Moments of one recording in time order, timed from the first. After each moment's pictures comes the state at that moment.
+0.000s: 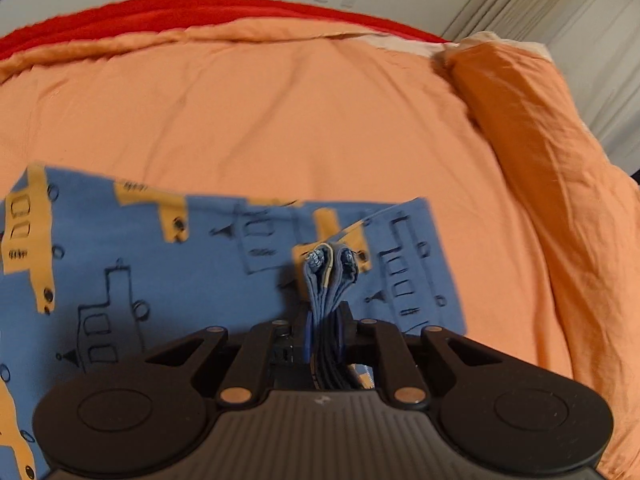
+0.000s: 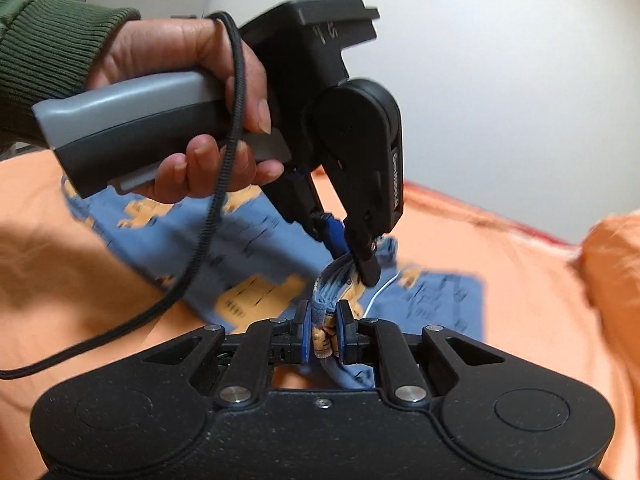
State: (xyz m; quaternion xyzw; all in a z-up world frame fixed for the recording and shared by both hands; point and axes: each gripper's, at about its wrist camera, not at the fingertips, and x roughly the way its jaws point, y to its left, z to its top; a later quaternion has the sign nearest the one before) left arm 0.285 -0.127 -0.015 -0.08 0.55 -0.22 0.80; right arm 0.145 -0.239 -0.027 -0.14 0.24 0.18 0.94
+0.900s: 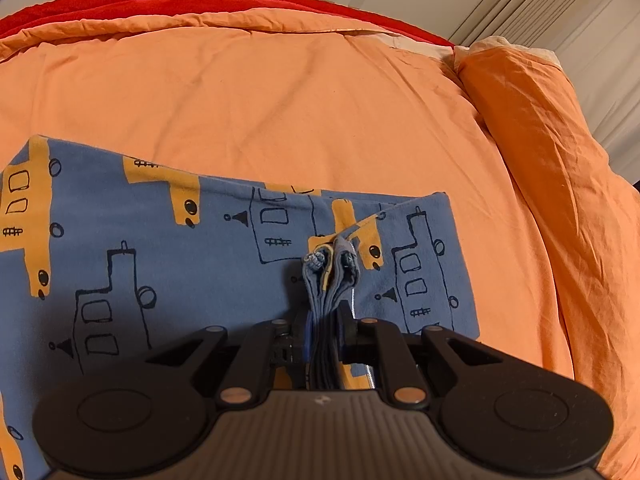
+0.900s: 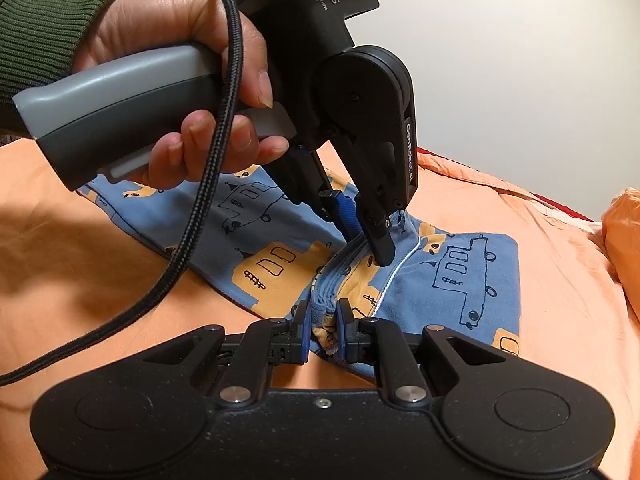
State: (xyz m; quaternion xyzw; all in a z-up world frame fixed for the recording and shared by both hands) left arm 0.284 -0.123 -0.026 -0.10 0.55 -0.22 0.80; right arm 0.152 -0.232 -0.039 -0.14 0.27 0.19 0.93
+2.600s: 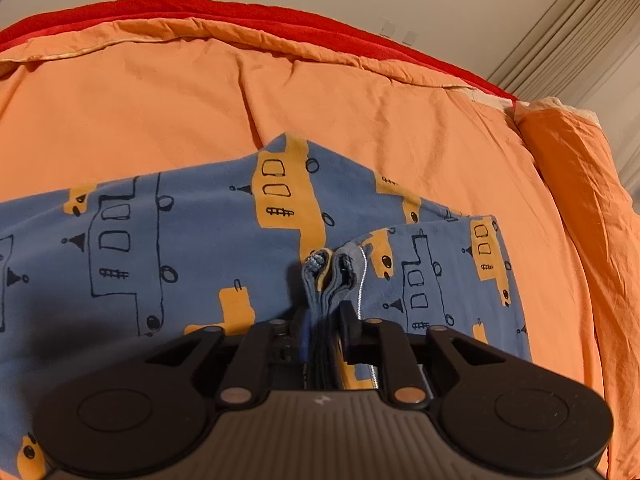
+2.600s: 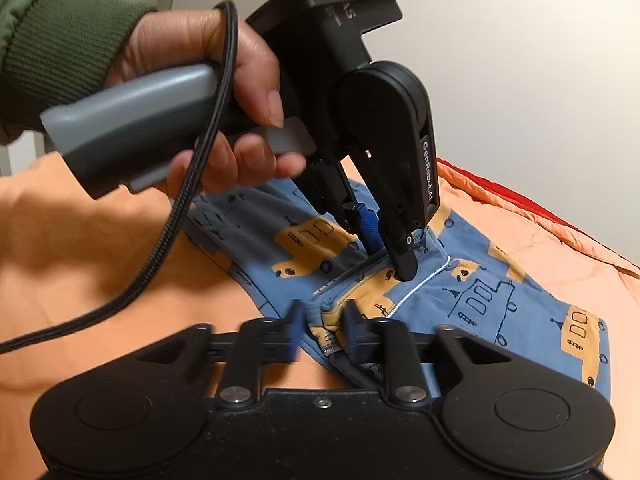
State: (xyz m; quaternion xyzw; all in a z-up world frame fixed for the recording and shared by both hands) left arm 0.266 0.033 -0.020 -0.12 0.52 -0.16 0.83; right arm 0.164 -0.123 -0.036 -0.16 0.24 0.33 0.90
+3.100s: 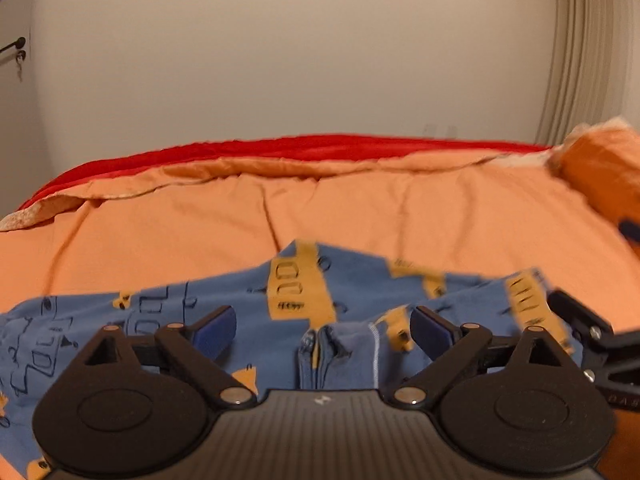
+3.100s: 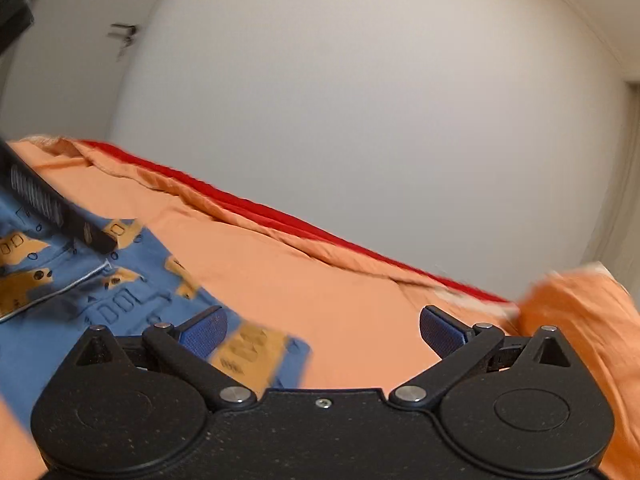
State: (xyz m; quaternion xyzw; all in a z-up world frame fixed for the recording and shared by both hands) left arm 0.233 -0.031 -0.022 0.00 0.34 -0.03 0.94; right arm 0.244 -0.233 -0.026 -0.21 0.14 0.09 0.96
